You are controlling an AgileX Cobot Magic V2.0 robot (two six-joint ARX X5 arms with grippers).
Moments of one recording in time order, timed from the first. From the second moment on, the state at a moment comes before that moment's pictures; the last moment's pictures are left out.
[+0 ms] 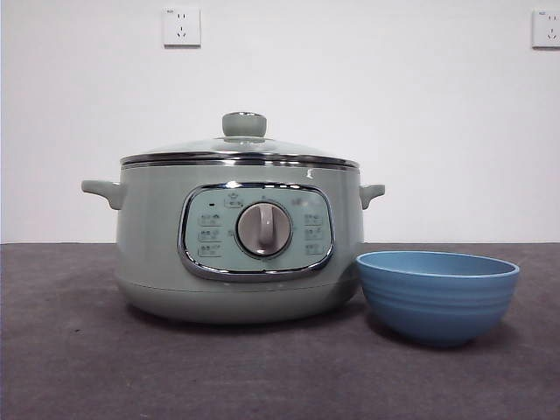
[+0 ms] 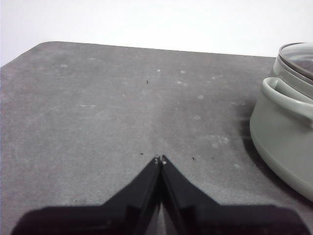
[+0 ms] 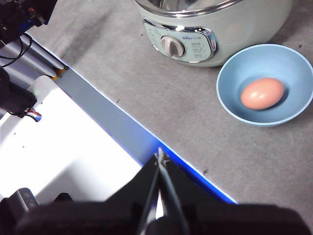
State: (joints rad) left arm 0.04 0.00 0.02 -0.18 0.03 -0.10; right arm 0.50 0.65 0.96 -1.11 -0.42 0.02
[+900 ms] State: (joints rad) left arm 0.04 0.00 0.02 -0.18 0.03 -0.10; right arm 0.31 0.47 0.79 -0.61 -0.42 -0.06
